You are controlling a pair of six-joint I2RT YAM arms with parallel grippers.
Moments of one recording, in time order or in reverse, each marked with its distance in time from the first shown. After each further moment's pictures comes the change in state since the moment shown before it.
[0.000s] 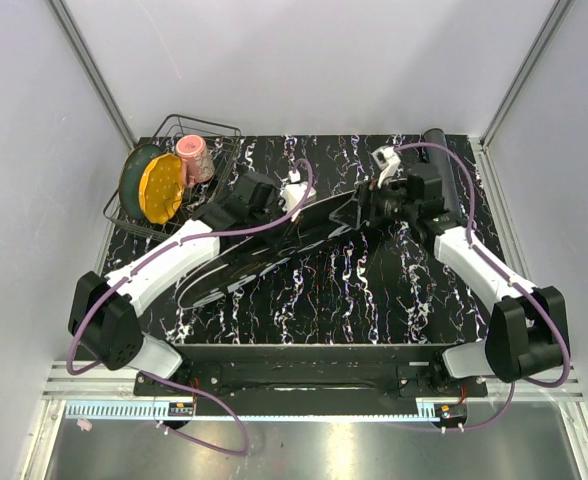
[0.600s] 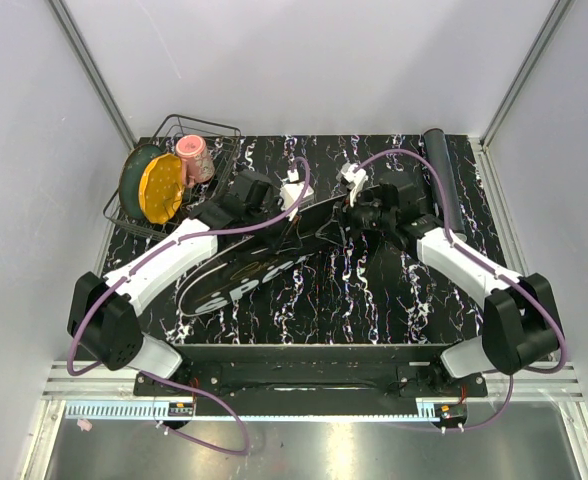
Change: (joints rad) left arm 0.025 -0.003 0.000 -0.003 0.101 0.019; right arm 0.171 0.042 -0.019 -0.006 0.010 -0.346
